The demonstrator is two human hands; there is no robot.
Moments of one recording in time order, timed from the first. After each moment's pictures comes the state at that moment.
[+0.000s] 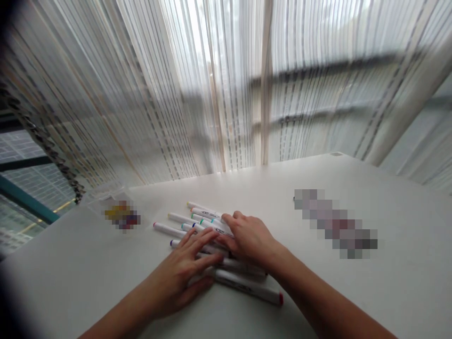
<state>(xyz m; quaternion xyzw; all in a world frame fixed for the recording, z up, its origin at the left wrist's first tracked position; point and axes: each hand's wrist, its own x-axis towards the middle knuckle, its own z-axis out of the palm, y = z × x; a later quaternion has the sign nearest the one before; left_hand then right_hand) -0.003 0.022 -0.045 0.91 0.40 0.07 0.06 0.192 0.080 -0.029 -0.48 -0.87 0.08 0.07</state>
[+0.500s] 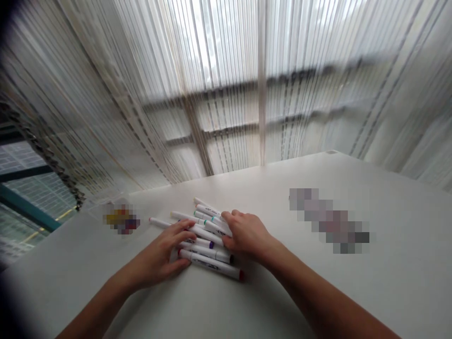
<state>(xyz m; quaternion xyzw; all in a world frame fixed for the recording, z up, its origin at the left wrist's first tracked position) -0.043 0.049 -0.038 0.86 0.49 0.11 0.11 0.194 0.085 -0.026 -0.48 -0.87 0.09 0.09</state>
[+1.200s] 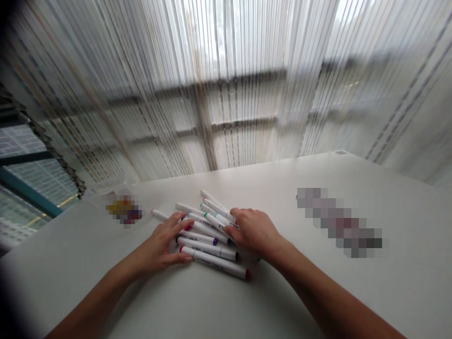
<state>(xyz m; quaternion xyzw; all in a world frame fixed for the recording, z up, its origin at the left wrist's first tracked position) -0.060 0.055 -0.054 0.79 0.58 0.11 0.15 0.193 0.087 -0.026 -0.52 -0.85 0.08 0.07</state>
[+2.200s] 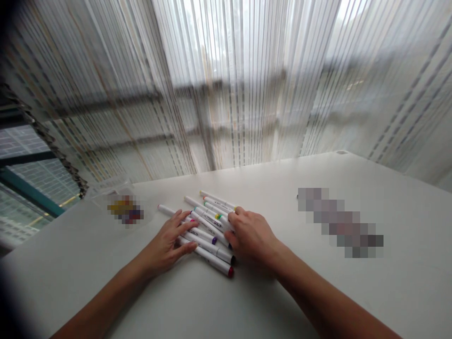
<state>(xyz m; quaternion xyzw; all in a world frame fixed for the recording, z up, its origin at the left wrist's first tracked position) -0.054 0.058 -0.070 0.80 0.57 0.16 0.10 0.184 0.078 -0.022 -0.49 -0.87 0.04 0.05</state>
